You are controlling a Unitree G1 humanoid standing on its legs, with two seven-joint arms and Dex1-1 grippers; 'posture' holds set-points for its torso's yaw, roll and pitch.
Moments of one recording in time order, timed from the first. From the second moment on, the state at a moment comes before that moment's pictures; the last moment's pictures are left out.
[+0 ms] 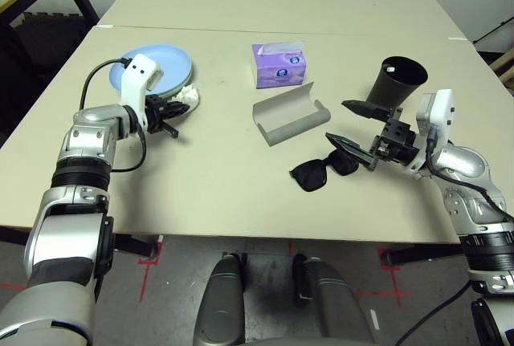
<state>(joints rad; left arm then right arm) -0.89 0.67 0.02 0.77 -0.10 0.34 -0.93 -0.36 -0.50 -0.05 0.04 0.41 0.01 0.97</state>
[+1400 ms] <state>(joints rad) -1.21 0.66 0.13 1.20 -0.09 0.11 -0.58 -0.37 -0.46 -0.06 0.00 0.40 0.09 0.79</state>
